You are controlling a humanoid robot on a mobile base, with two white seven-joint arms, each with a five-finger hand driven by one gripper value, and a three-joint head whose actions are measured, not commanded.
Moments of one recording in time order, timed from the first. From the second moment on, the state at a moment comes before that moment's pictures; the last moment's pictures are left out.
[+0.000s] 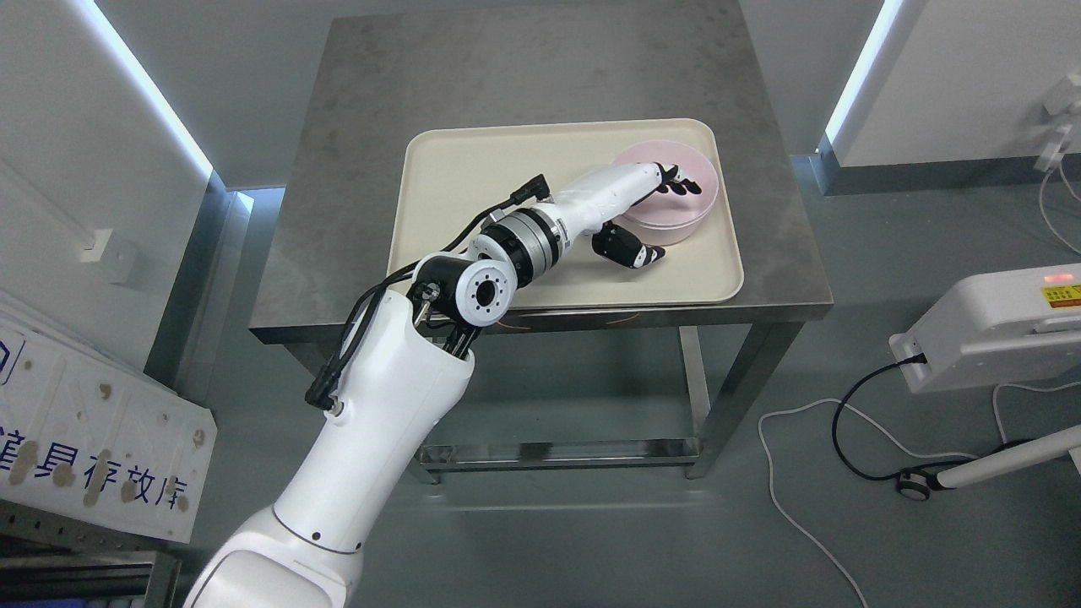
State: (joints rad) left arm -0.76 0.01 -0.52 -1.39 -0.67 0.07 -0.55; right arm 0.04 0.00 0.00 0.00 0.00 -0.25 0.00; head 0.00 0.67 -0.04
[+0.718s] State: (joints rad) left arm -0.78 0.00 -0.45 -1.30 -0.75 -0.15 -0.55; right arm 0.04 0.00 0.00 0.00 0.00 -0.25 0.00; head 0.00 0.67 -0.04
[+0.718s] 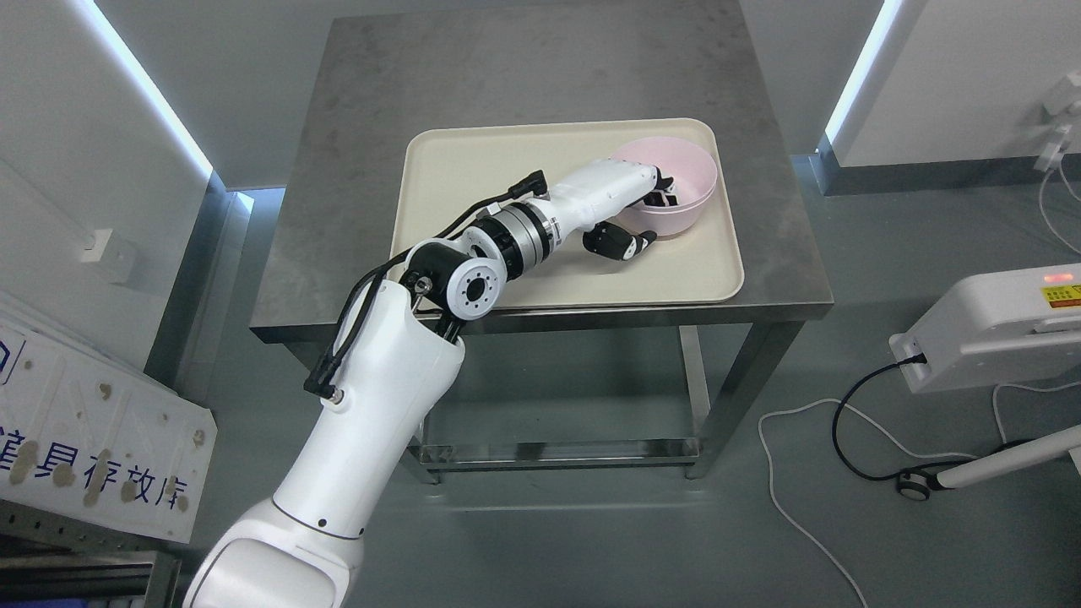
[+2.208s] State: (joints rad) left arm -0.41 0.00 0.08 -1.57 -0.37 -0.79 -0.61; right arm 0.04 0.00 0.00 0.00 0.00 -0.25 0.00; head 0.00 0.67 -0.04
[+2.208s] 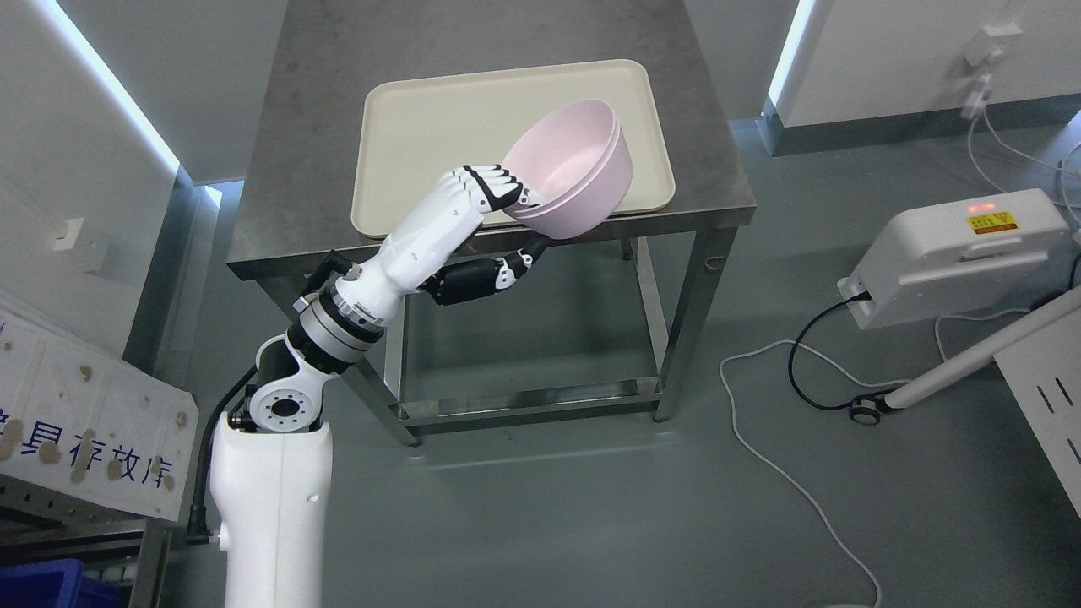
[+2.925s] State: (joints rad) left arm -0.35 0.00 0.16 -1.60 -0.33 -0.79 -0.62; right arm 0.04 0.00 0.00 0.00 0.00 -0.25 0.00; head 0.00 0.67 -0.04
